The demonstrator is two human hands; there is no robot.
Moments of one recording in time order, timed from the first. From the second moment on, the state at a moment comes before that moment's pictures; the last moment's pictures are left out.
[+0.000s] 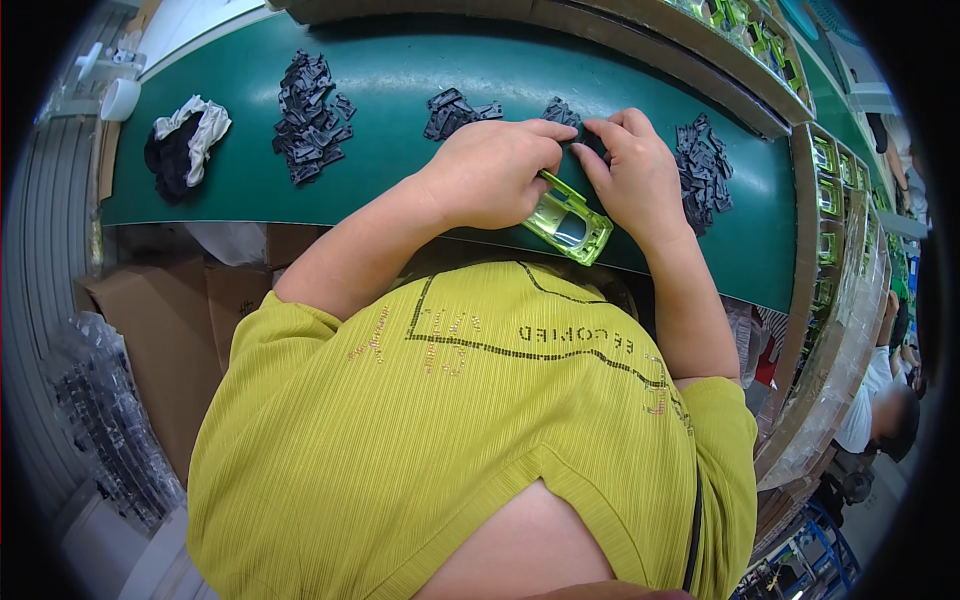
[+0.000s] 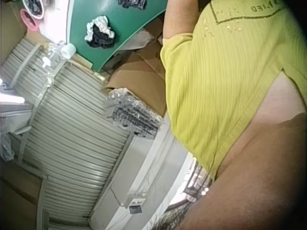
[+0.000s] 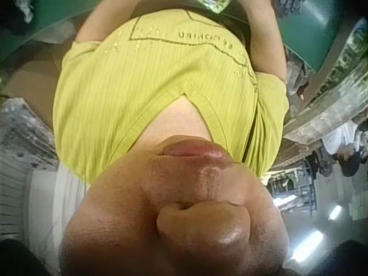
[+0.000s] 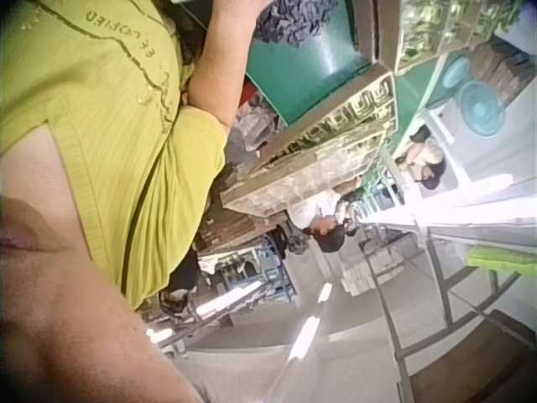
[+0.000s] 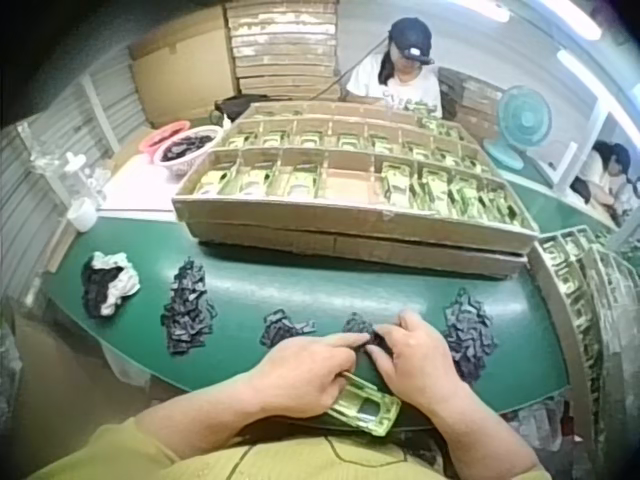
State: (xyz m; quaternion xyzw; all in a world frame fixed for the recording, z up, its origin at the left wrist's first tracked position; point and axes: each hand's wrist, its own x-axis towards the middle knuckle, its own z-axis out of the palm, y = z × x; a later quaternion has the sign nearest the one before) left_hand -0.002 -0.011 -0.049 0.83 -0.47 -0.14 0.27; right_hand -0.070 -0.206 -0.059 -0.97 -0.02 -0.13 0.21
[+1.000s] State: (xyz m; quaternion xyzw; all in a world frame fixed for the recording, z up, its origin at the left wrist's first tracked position) left_hand -0.009 0.012 -0.058 0.79 -0.26 -0.28 0.47; right_hand -0.108 -0.176 -0.050 -0.93 -0.10 -0.19 0.31
